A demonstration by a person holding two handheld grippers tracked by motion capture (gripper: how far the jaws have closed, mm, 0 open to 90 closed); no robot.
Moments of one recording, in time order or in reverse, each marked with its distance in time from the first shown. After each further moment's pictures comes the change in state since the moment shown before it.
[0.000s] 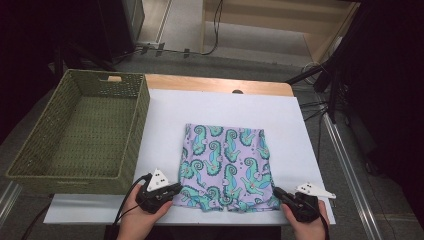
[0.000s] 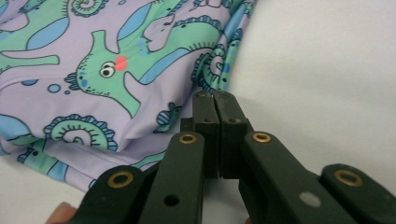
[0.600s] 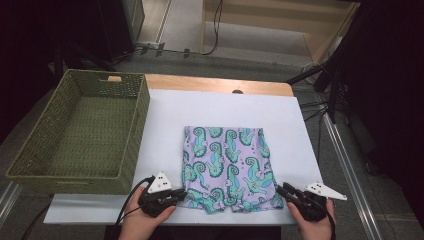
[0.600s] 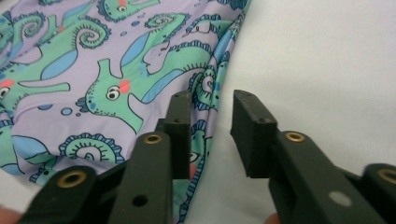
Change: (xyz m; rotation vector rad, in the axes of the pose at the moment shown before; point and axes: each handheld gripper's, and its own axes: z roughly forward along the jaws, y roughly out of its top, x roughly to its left) left arm -0.009 0.000 -0.001 0.030 -0.106 0.012; right arm -0.018 -0.001 -0.008 -0.098 0.051 0.020
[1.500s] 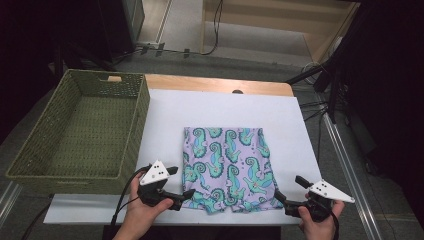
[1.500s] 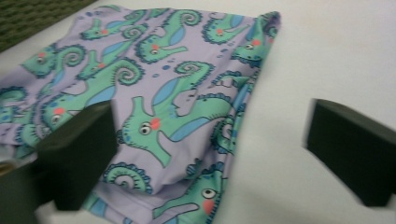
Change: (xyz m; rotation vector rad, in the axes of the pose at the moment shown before) left arm 0.008 0.036 -0.019 -0.209 -0.053 0.031; right arm 0.009 0.016 -0.015 -0.116 0.060 -0.095
